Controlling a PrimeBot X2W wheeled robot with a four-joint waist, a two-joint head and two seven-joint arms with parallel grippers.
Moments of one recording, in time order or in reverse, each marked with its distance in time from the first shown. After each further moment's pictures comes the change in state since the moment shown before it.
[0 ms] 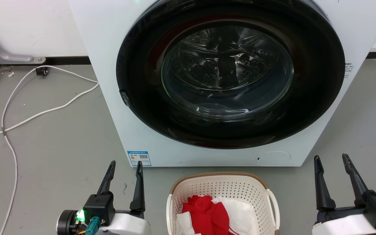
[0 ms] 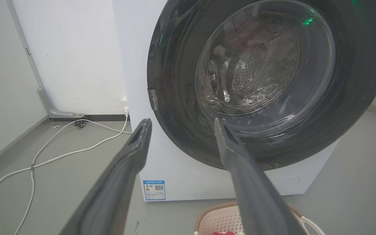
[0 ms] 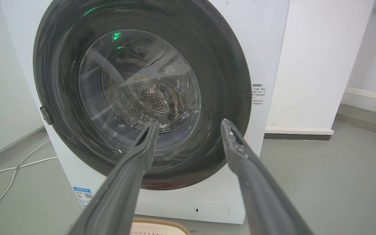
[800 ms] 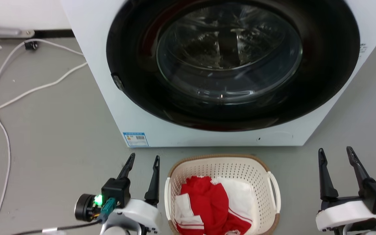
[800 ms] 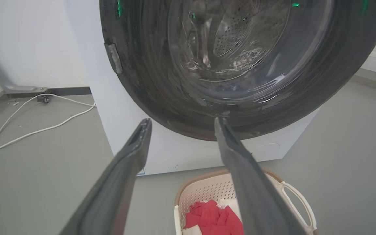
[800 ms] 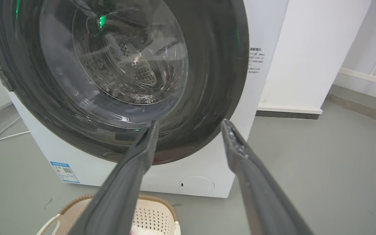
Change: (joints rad) left arm -0.117 0.000 -0.058 0.164 -0.033 -0.059 0.000; right arm -0.081 -0.001 -0.052 0.105 -0.063 0.000 0.000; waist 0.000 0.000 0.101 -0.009
